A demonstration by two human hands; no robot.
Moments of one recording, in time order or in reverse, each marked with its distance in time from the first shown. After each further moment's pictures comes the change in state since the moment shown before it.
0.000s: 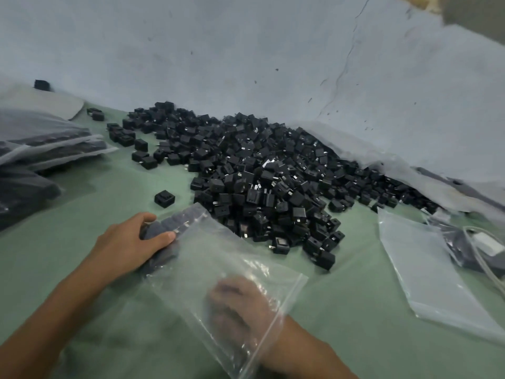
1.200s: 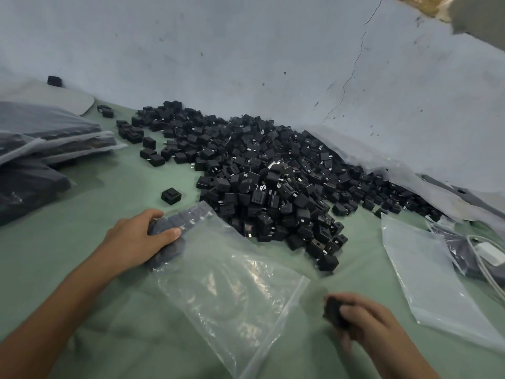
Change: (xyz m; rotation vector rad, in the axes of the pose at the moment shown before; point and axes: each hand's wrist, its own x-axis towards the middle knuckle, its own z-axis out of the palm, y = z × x) left_hand 0.003 0.000 0.001 -0.039 -0.019 -0.030; right_hand -0.114 0.044 -0.091 0.619 0.498 0.612
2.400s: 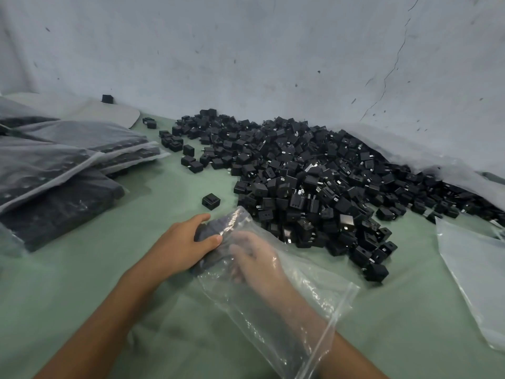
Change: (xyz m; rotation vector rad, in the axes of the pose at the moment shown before) left_hand -0.003 -0.001 -0.005 0.067 -0.058 0.144; right_hand 0.109 -0.012 0.226 -0.323 -0.249 -0.543
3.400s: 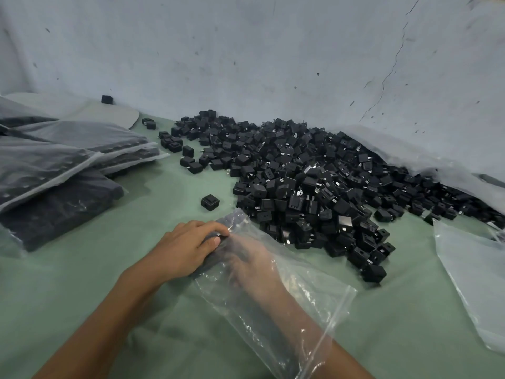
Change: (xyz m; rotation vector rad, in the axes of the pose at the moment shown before) left_hand -0.006 0.010 -0.004 0.197 -0.130 0.198; right_hand 0.004 -0.005 0.005 -0.006 0.039 -0.043
